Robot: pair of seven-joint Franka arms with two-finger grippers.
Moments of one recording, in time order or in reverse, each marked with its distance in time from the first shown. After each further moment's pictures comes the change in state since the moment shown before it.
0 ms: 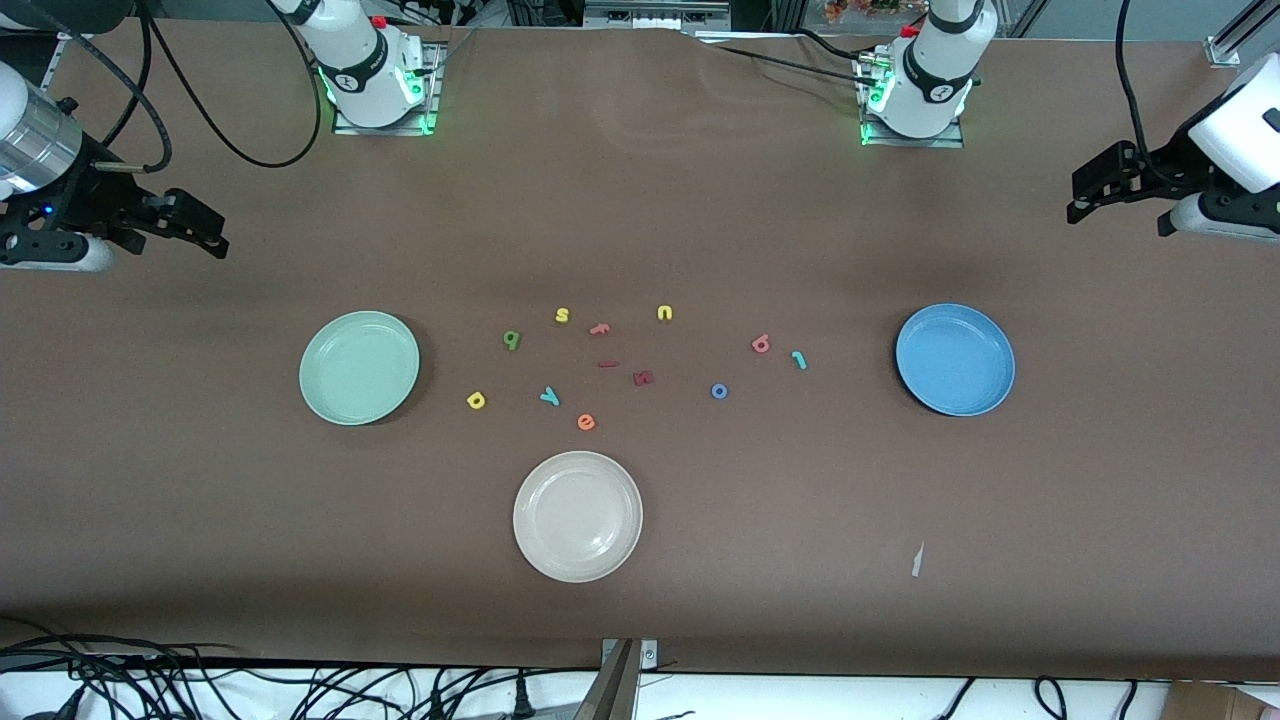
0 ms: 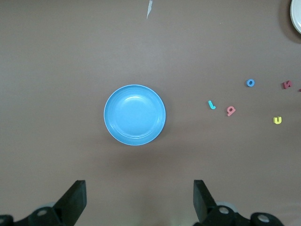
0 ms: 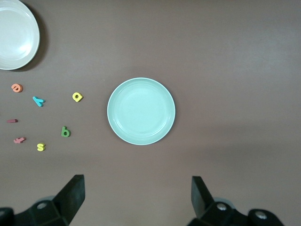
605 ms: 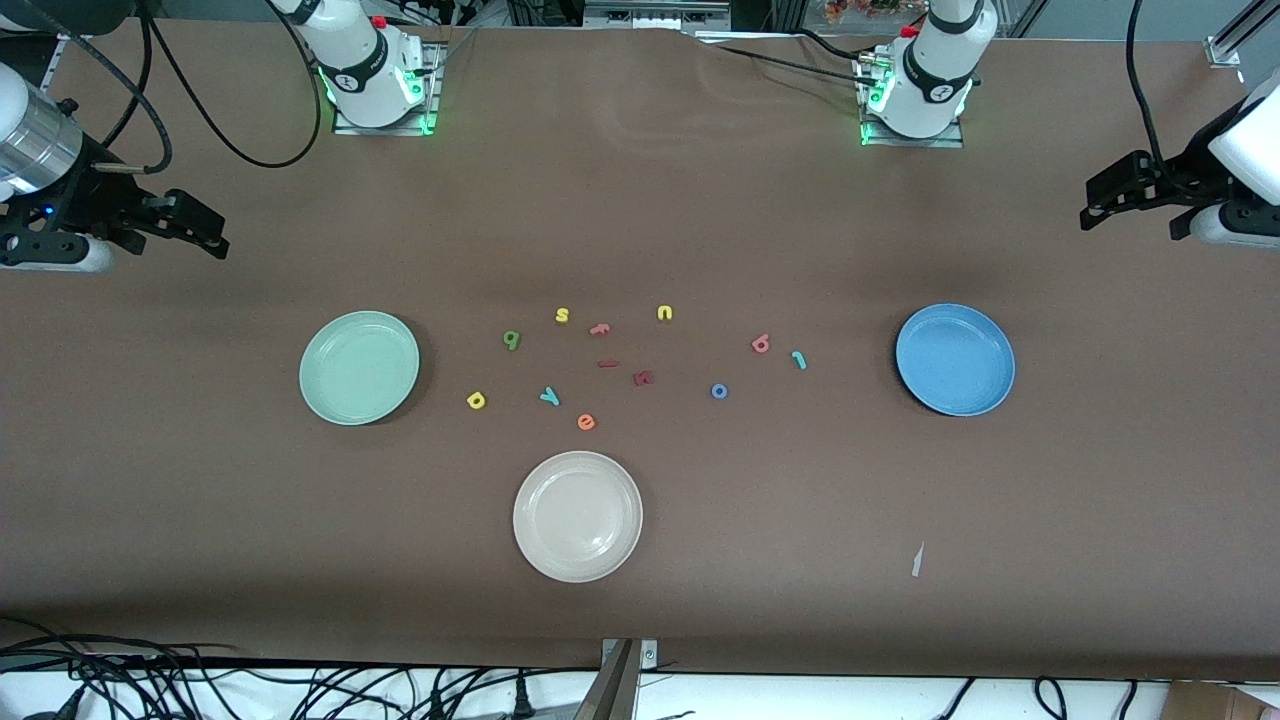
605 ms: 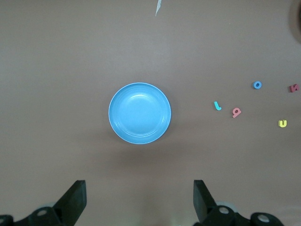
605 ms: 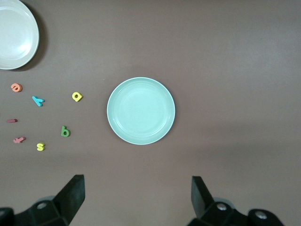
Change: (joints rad) left arm 0.019 0.014 0.014 0.000 0.000 0.000 -0.002; right arm 0.000 0.001 -0.001 0.000 0.000 -0.001 0.000
